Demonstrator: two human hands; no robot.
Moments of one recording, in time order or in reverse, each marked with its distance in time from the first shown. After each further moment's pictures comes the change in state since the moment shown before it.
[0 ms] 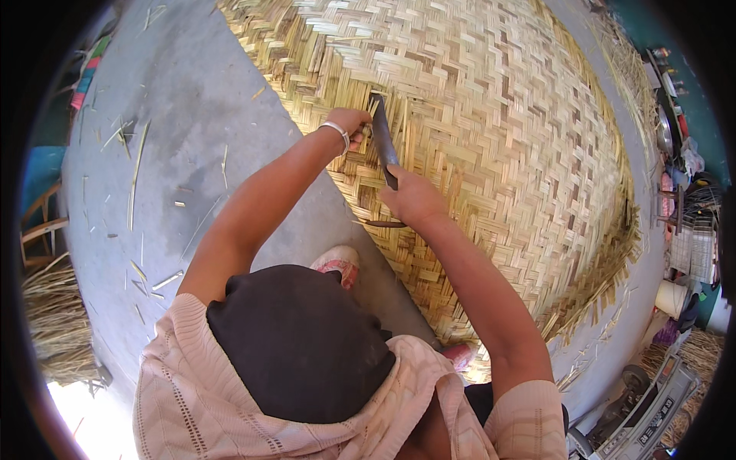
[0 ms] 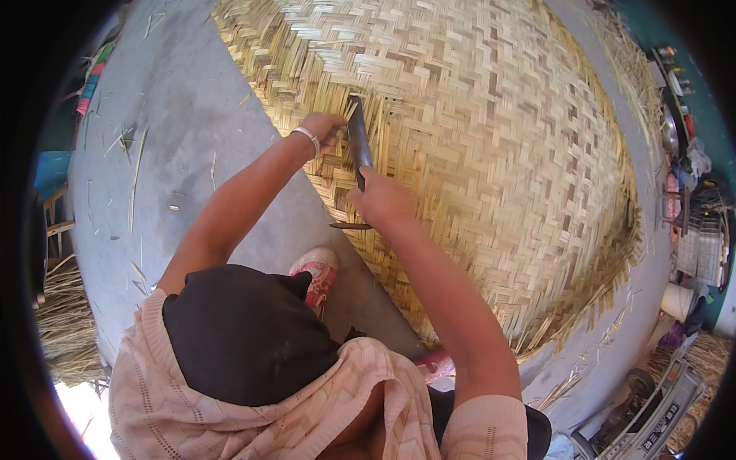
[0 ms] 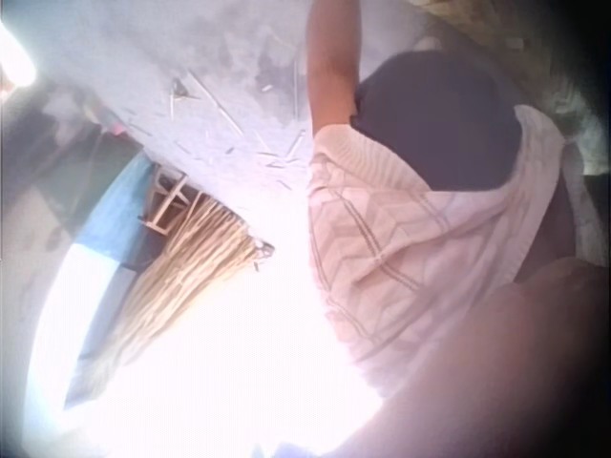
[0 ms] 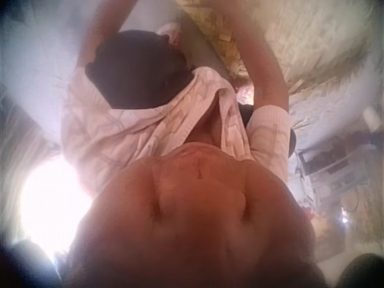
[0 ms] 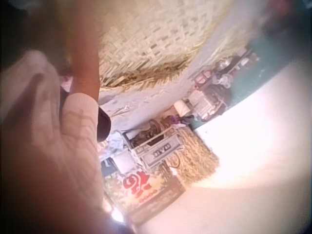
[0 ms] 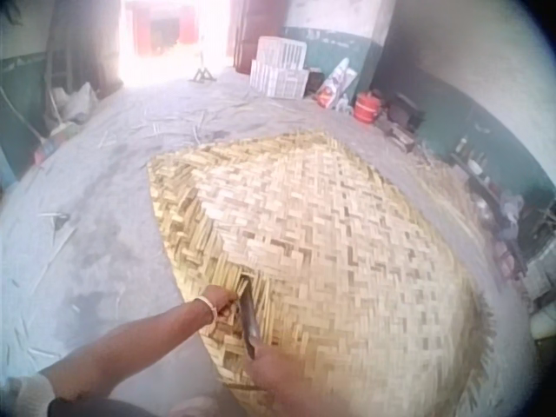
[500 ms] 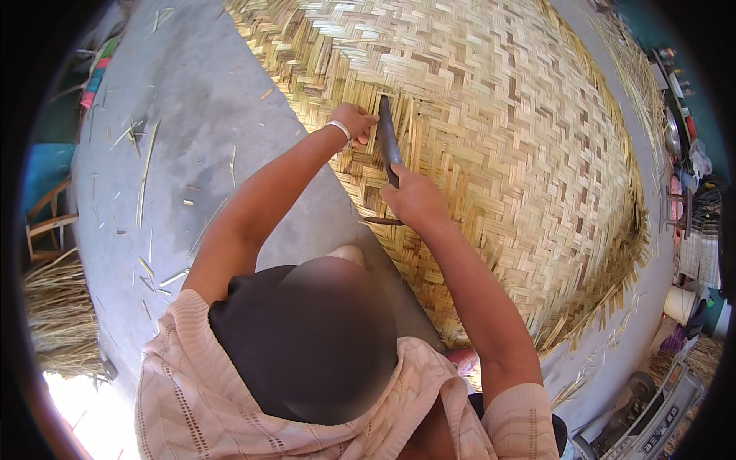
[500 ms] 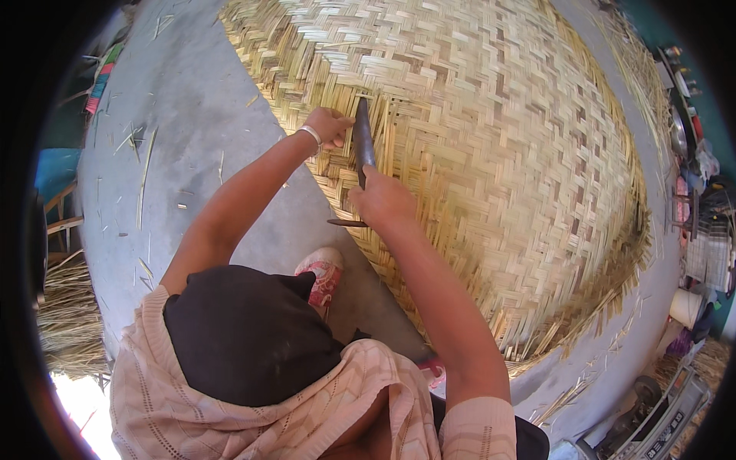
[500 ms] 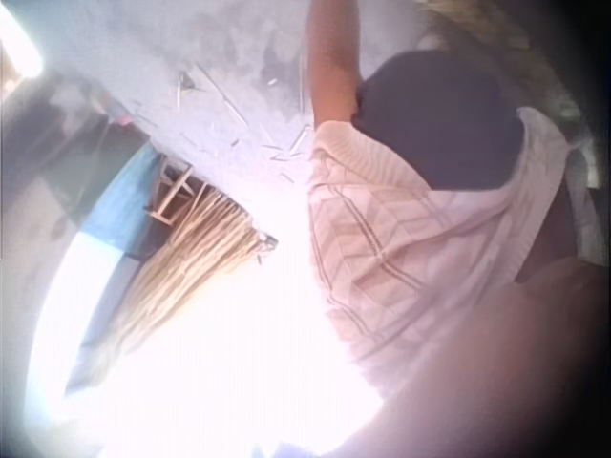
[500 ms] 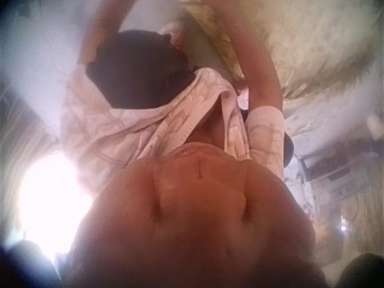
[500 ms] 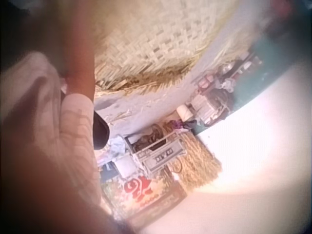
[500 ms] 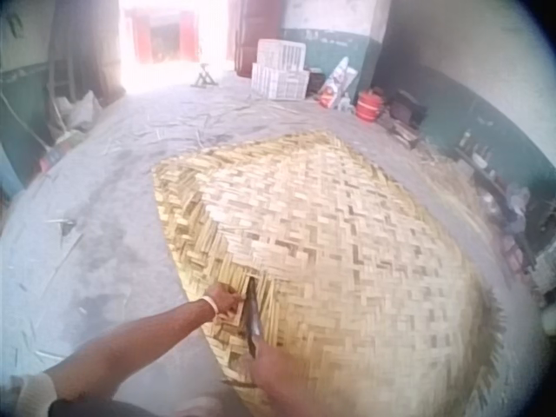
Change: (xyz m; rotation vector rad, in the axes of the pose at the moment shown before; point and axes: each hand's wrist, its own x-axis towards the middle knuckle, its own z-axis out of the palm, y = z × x) left_hand -0.007 0.009 -0.006 0.524 0.016 0.216; right_hand -0.007 -0.011 -0.001 0.036 0.036 0.002
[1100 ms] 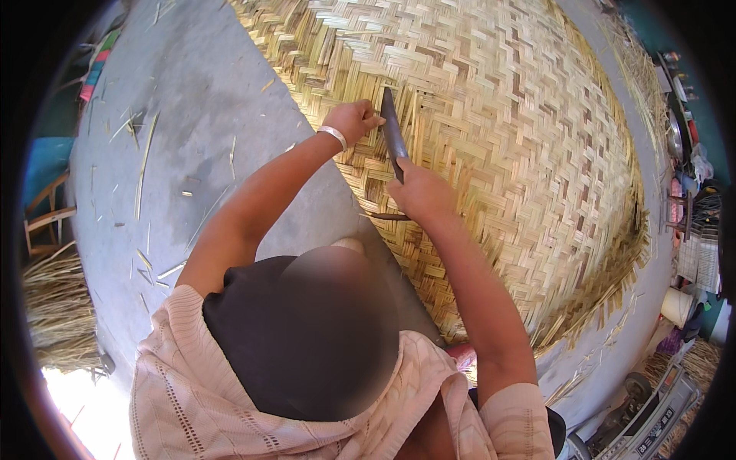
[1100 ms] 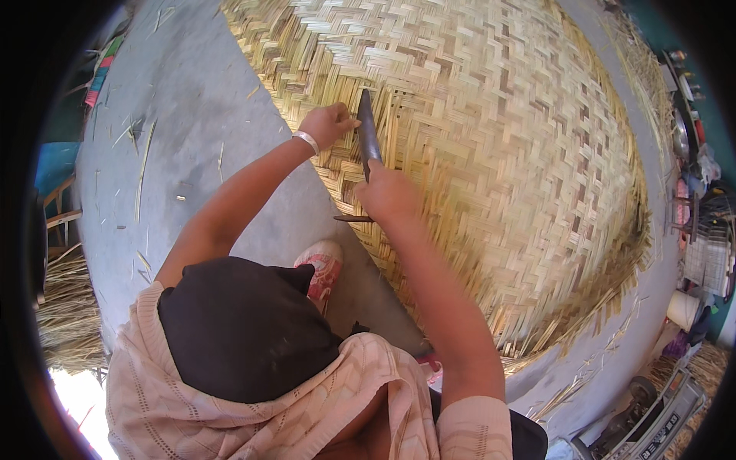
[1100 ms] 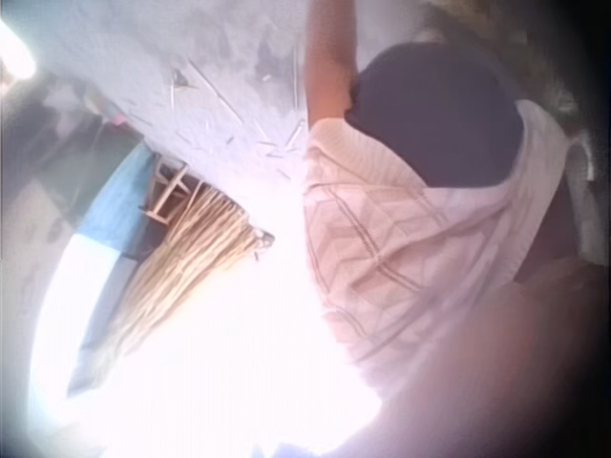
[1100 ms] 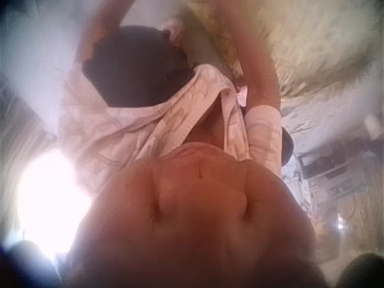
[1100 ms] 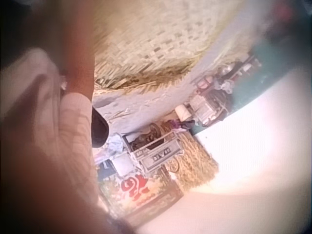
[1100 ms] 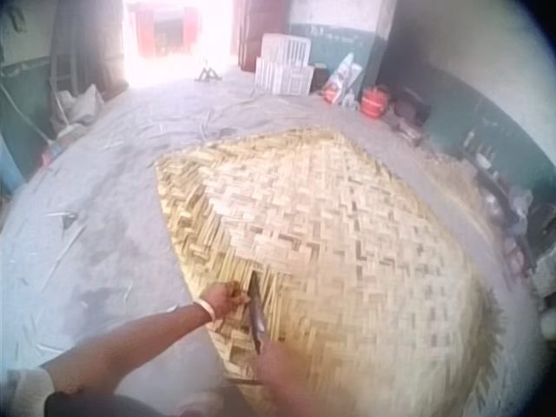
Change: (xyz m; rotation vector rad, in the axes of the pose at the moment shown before) left_hand -0.015 -0.023 0.002 0.415 0.159 0.439; right_hand -0.004 -0.001 -0.005 -0.144 -0.013 0.018
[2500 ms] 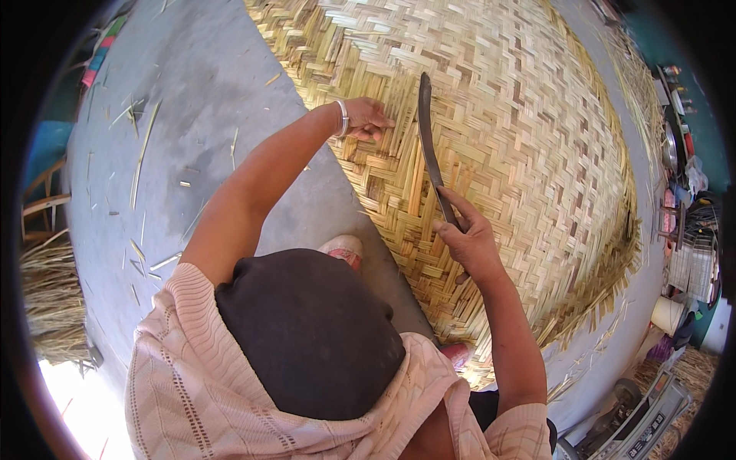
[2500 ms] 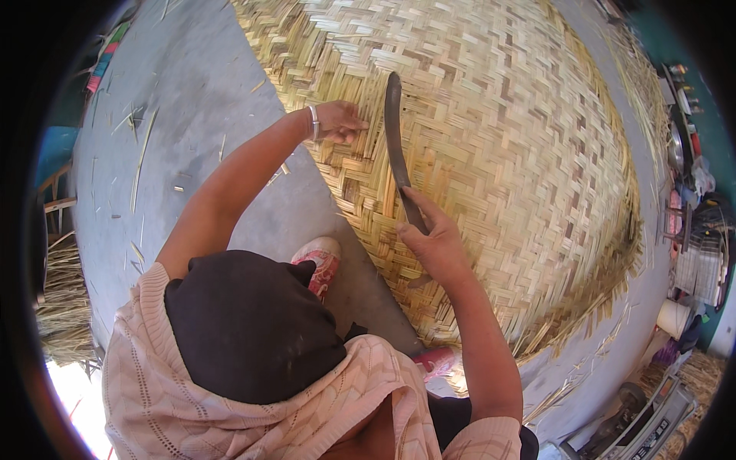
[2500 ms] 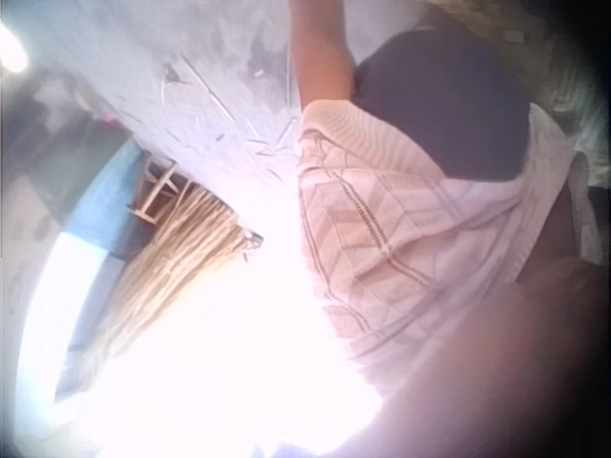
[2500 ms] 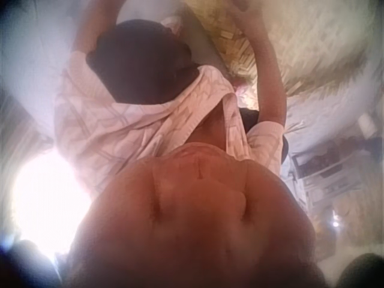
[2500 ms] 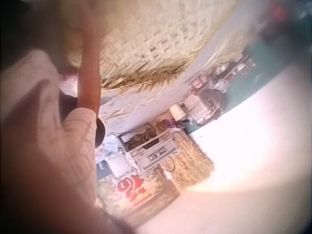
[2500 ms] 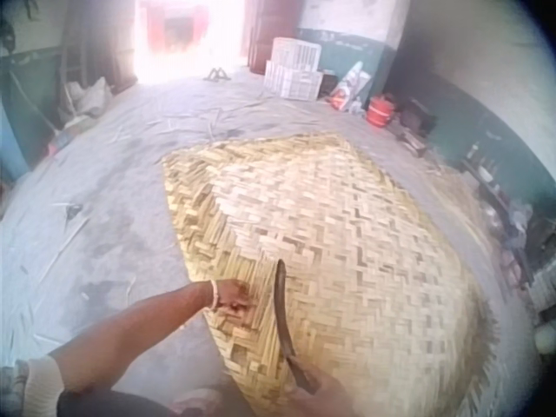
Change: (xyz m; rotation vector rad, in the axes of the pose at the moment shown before) left_hand 0.030 0.000 -0.010 -0.840 -0.627 -0.377; right_hand -0.091 0.045 -0.040 0.888 -0.110 0.082
